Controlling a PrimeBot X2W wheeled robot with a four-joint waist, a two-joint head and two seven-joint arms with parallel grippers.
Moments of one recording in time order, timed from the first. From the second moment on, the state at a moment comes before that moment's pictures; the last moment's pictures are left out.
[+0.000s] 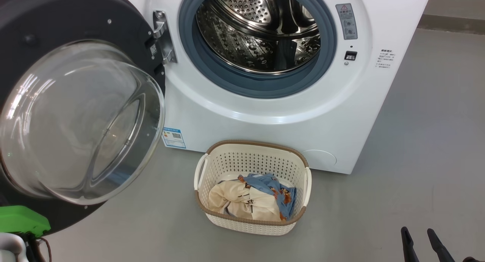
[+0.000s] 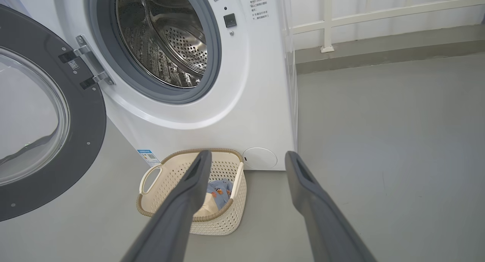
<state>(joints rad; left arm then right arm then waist) -0.38 0.20 0.26 0.66 -0.39 0.16 -0.25 0.21 -0.11 -0.11 0.12 0.37 0.13 -0.25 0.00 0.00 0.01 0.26</state>
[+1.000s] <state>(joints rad) -0.20 0.04 0.06 0.15 -0.27 0.02 -0.24 0.20 -0.10 -0.10 0.13 0.37 0.13 -0.25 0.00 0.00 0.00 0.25</state>
